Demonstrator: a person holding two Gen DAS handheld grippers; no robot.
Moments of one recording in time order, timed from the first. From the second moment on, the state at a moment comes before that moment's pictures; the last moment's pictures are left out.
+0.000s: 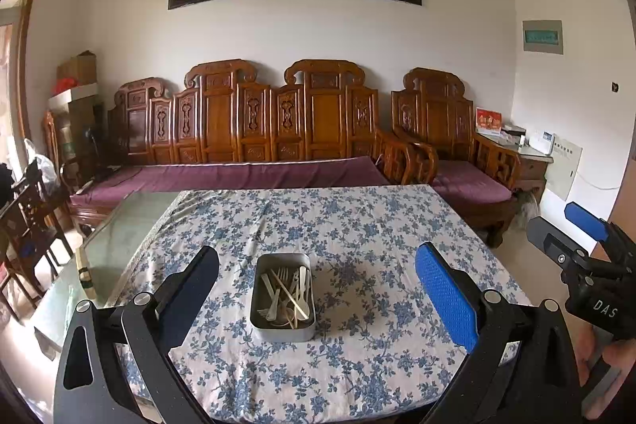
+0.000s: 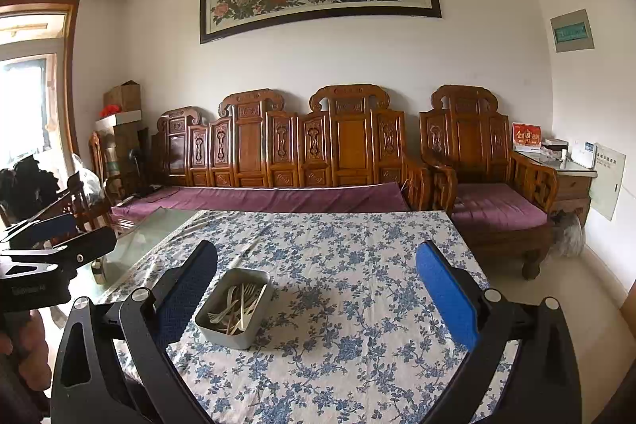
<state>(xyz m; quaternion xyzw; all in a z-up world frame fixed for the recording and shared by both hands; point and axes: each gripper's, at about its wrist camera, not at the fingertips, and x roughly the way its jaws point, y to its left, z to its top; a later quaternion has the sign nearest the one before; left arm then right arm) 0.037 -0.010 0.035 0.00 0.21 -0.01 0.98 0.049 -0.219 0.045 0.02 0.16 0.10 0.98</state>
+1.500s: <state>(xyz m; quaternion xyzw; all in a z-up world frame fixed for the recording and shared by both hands) 0.037 -0.016 0.032 0.00 0.21 -0.02 0.98 0.052 -0.222 0.039 0.02 0.16 0.10 0.98</state>
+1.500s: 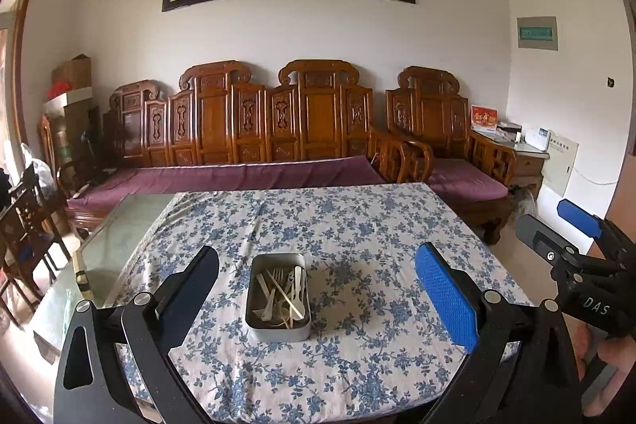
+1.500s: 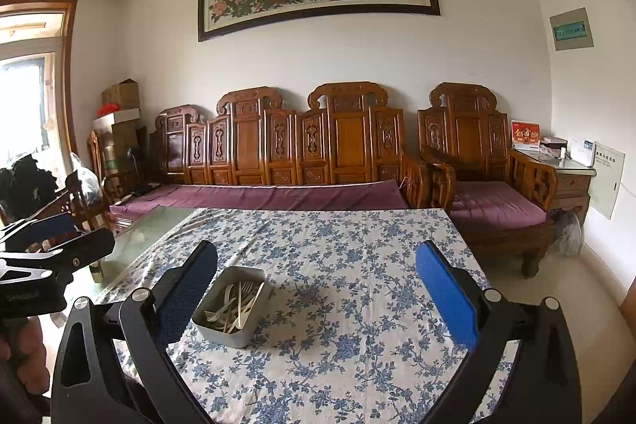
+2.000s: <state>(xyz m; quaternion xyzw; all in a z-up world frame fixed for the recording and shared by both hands) 0.037 -0.015 0.032 0.00 0.22 -0.02 0.98 0.053 -0.223 0.038 0.02 0.16 0.10 0.98</state>
